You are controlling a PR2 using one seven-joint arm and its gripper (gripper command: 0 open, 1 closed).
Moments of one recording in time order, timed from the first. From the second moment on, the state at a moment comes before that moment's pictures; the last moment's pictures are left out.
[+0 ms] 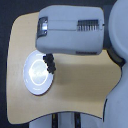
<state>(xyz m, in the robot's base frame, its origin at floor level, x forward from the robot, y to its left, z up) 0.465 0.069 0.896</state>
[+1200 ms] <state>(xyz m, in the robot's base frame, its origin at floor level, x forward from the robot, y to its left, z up) 0.446 0.138 0.801</state>
